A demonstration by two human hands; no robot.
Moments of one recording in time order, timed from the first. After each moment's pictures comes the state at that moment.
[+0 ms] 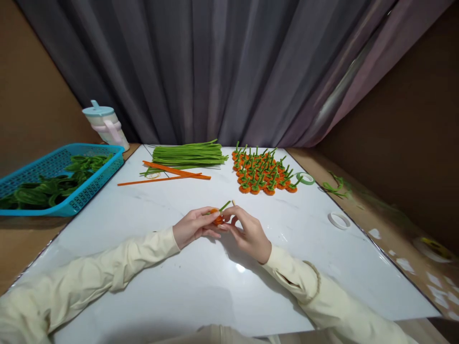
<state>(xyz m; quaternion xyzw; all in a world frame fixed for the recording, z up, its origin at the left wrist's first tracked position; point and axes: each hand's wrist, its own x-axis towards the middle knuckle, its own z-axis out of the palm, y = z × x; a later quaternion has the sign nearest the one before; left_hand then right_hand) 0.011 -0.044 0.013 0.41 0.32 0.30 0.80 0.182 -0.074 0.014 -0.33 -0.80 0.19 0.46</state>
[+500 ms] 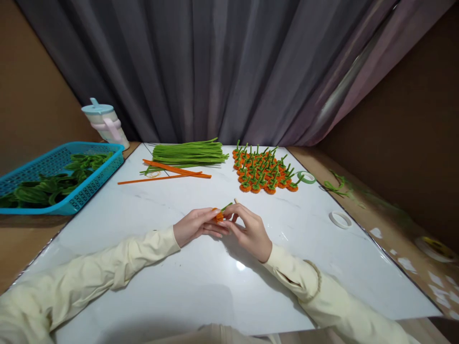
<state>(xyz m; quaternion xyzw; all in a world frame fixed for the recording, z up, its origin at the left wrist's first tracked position) 0.010 -0.042 0.011 0.43 0.32 0.28 0.80 0.180 -0.074 0.015 -0.37 -0.78 0.20 0.47</state>
